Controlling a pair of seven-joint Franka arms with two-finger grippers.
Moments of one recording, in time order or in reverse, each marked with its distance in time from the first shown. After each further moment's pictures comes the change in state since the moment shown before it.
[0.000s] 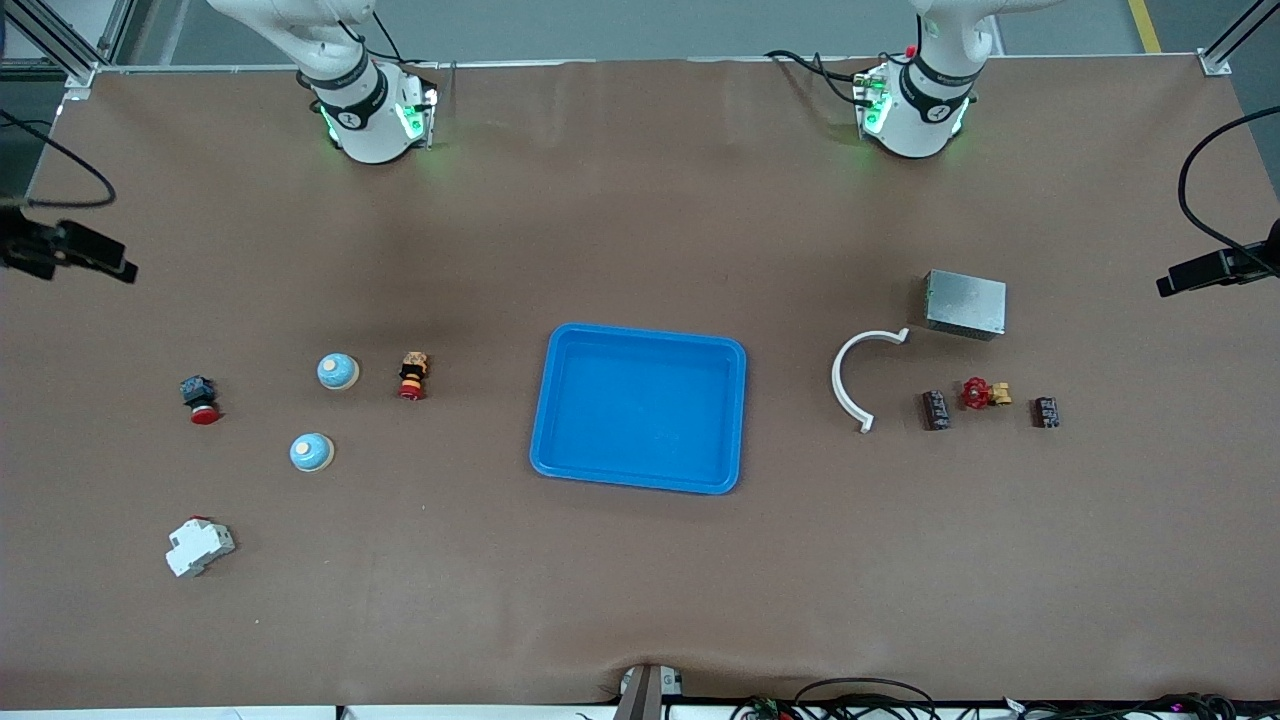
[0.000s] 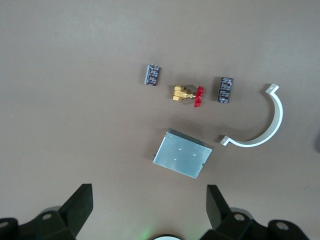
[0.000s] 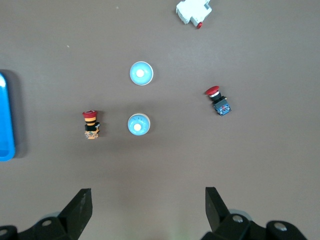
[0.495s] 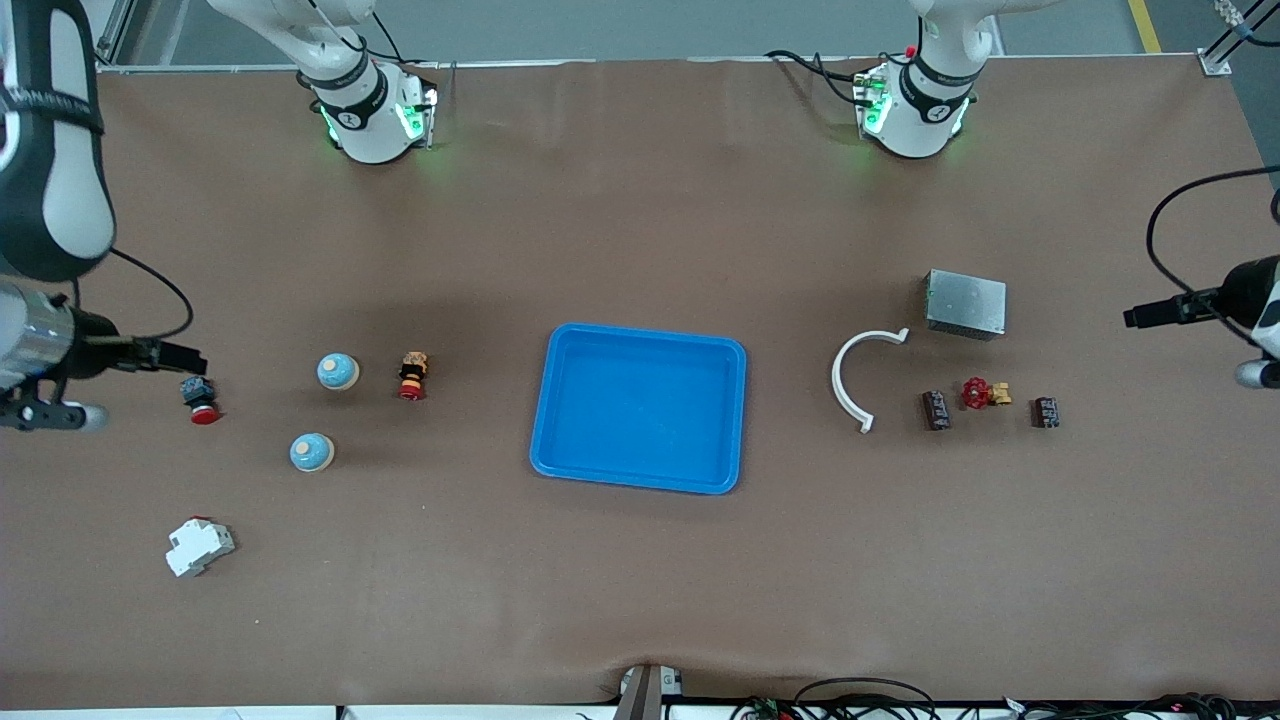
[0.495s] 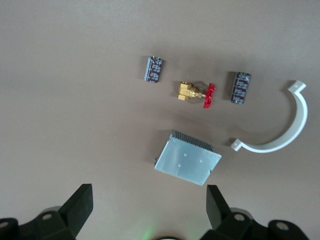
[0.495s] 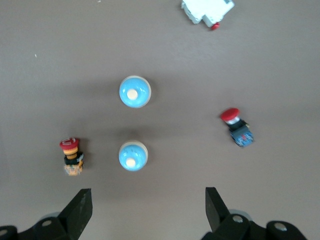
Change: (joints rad) left arm 0.001 0.142 -0.002 -0.005 0.000 0.059 0.001; right arm 0.000 0.245 0.001 -0.006 0.027 0.205 0.000
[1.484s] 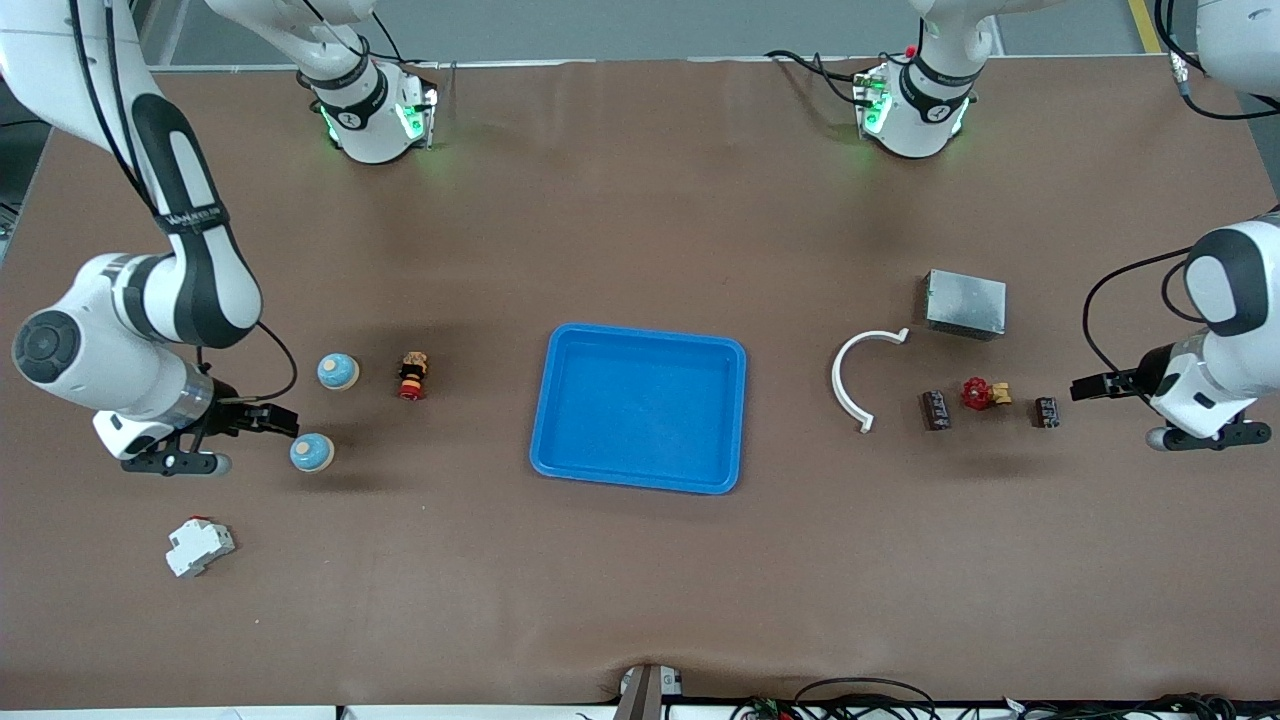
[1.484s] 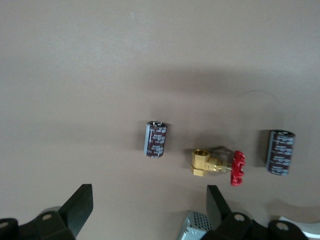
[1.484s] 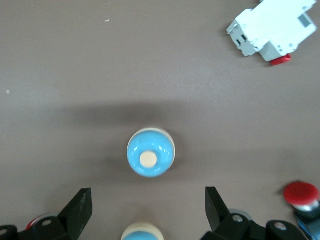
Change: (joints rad) left arm 0.000 0.151 -0.001 -0.186 0.006 0.491 0.105; right arm 0.056 0.157 0.013 -0.224 0.019 0.556 0.001
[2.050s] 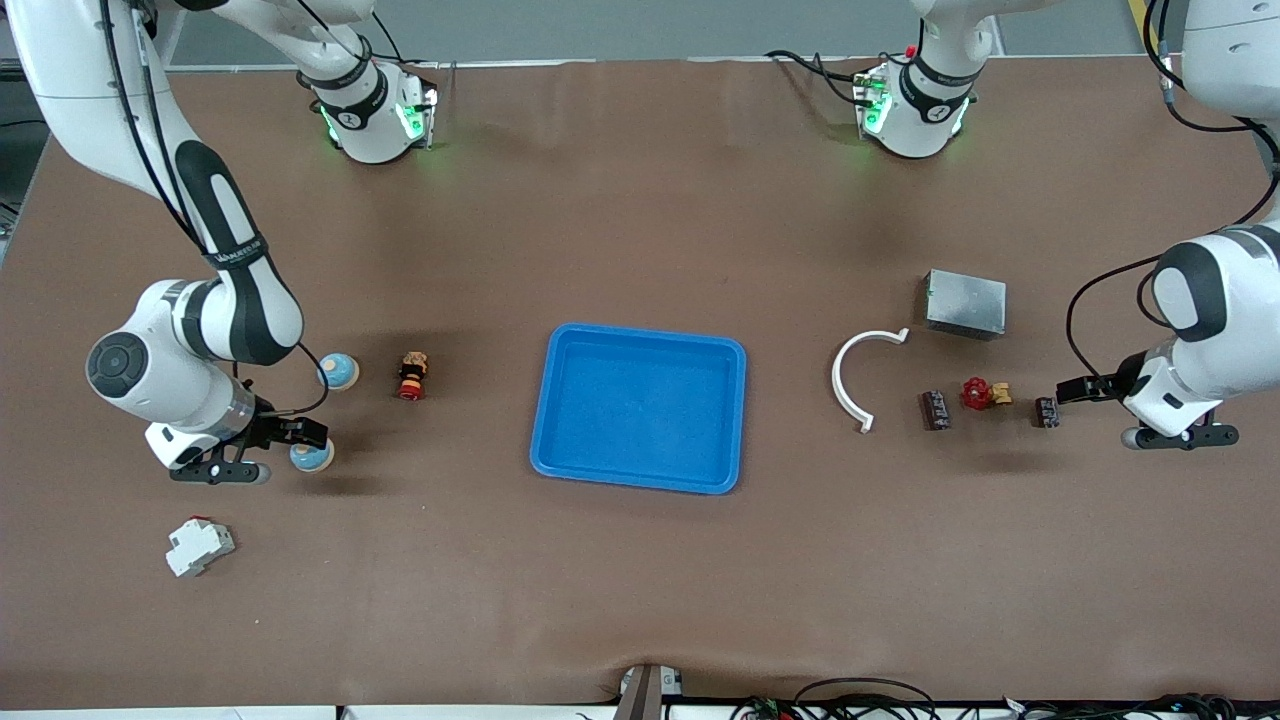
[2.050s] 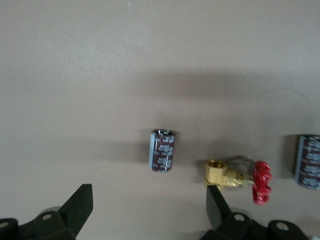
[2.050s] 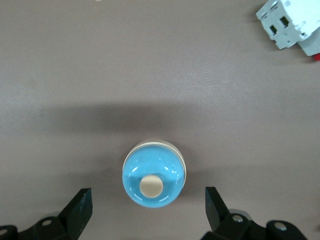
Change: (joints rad) left arm 0.014 0.038 0.002 -0.073 0.006 0.147 0.029; right arm 0.016 0.094 0.000 -0.023 0.000 0.134 0.000
